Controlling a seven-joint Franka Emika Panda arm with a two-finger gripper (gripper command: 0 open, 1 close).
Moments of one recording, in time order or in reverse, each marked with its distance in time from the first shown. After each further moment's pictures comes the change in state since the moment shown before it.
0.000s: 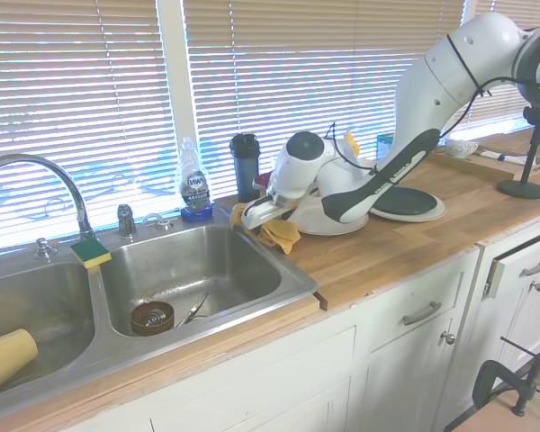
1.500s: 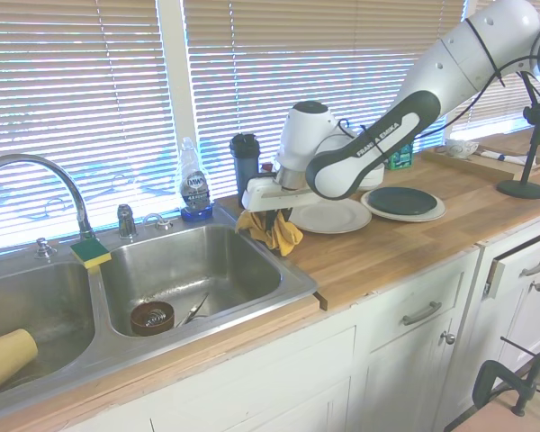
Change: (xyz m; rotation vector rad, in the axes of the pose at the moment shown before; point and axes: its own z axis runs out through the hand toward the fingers) arm 0.021 -0.005 -0.033 -0.078 -0.276 0.165
